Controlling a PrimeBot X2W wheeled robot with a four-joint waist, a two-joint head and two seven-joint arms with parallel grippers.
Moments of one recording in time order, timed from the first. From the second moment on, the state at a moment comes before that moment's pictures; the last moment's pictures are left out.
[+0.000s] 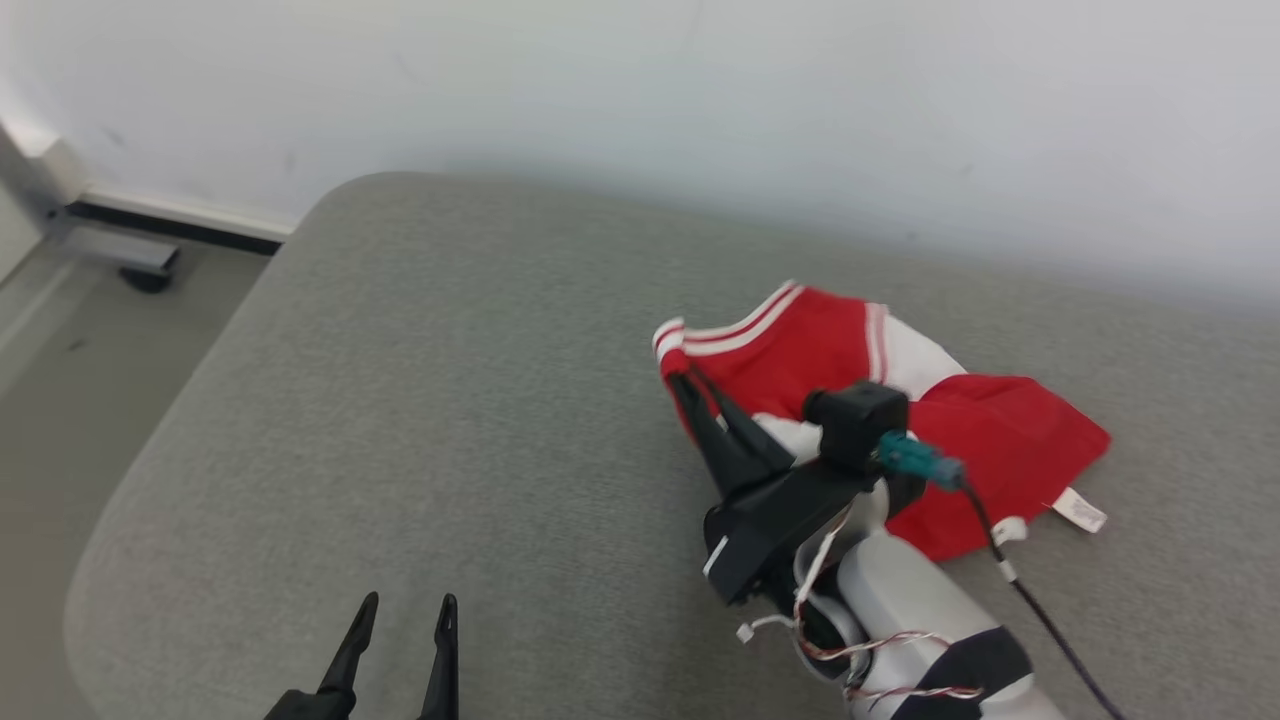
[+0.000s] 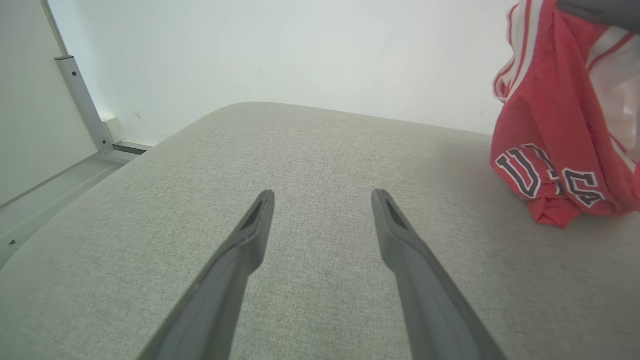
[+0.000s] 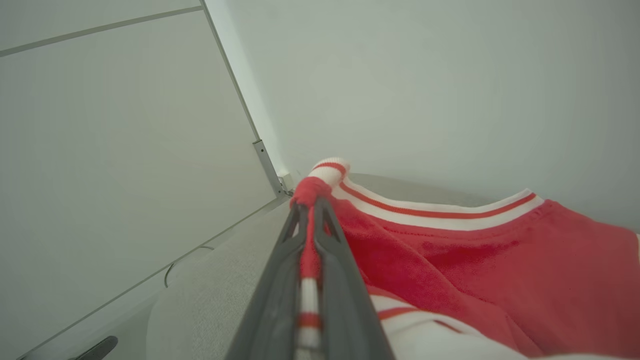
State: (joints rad) left arm 0.00 0.07 -0.12 0.25 -0.18 -0.10 -0.26; right arm -0.56 -0.10 0.51 0.48 0.52 0.13 -0.13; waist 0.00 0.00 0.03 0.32
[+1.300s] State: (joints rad) left arm 0.01 0.07 -0.09 0.24 -0.17 -0.10 -0.26; right arm -0.22 -0.26 0.11 0.23 0.43 0.13 -0.26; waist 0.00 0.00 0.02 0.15
